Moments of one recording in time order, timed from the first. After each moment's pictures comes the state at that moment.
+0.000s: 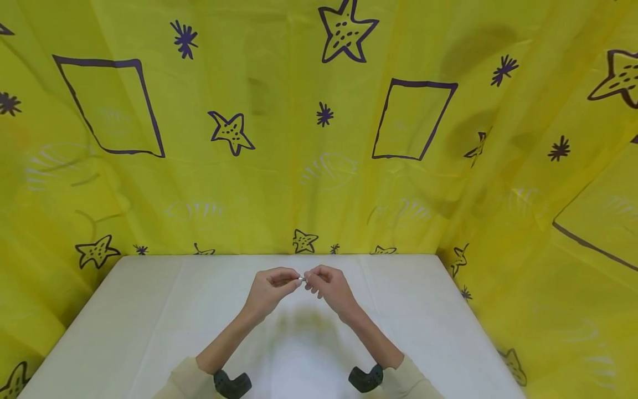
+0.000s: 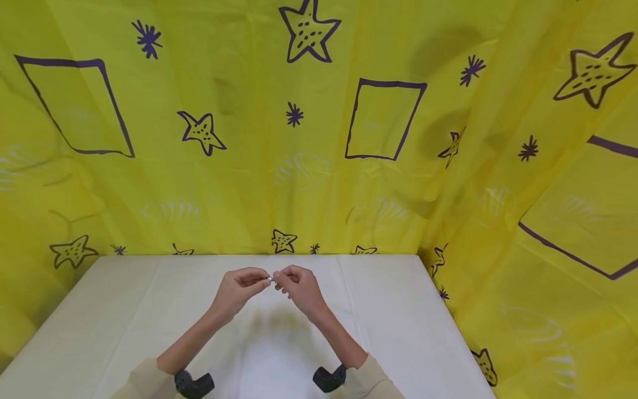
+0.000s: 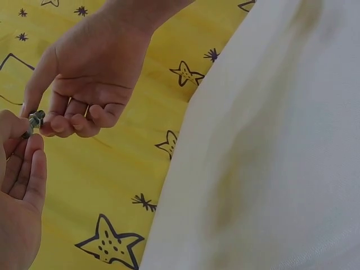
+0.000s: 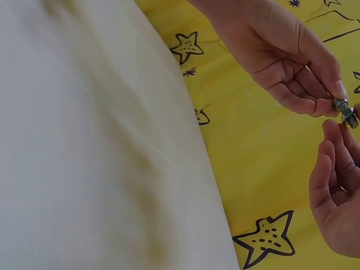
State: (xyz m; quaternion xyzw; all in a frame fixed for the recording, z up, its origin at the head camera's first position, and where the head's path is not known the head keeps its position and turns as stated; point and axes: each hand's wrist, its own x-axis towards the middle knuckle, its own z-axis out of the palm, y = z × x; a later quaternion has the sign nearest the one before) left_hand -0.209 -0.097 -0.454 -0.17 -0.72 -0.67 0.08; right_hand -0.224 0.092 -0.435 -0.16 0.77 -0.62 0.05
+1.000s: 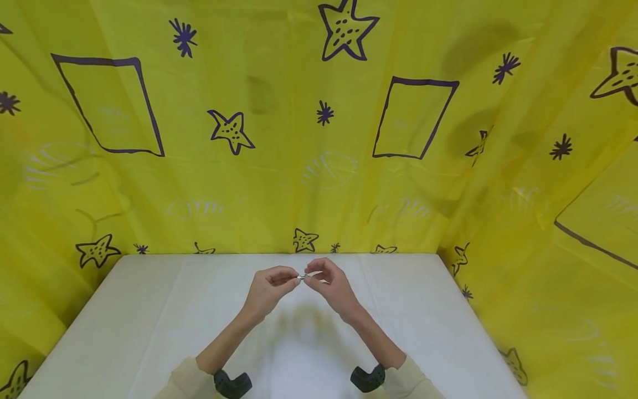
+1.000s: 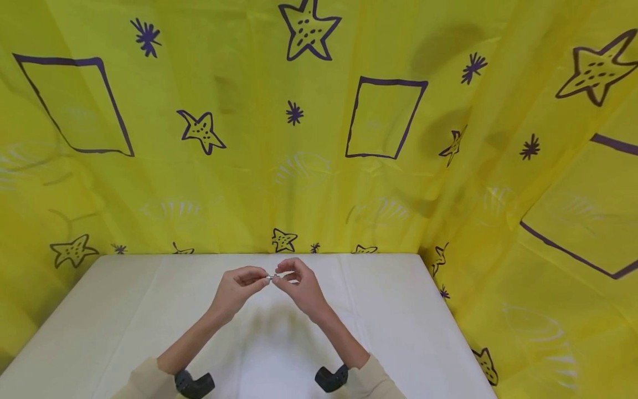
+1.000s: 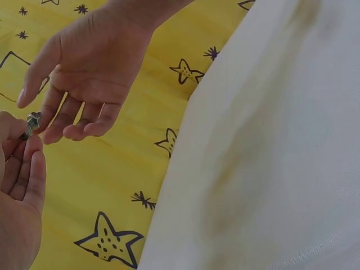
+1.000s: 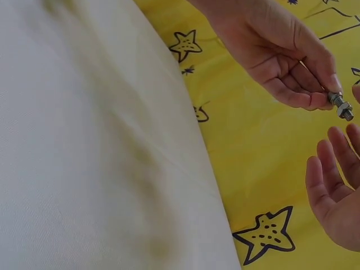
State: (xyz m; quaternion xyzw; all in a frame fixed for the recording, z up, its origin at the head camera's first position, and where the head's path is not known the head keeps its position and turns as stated) left_hand -0.210 -0.098 -0.456 -0.16 -0.72 -0.67 0.08; right_hand -0.226 0.096 -0.443 -0.22 0.74 -0.64 0.03
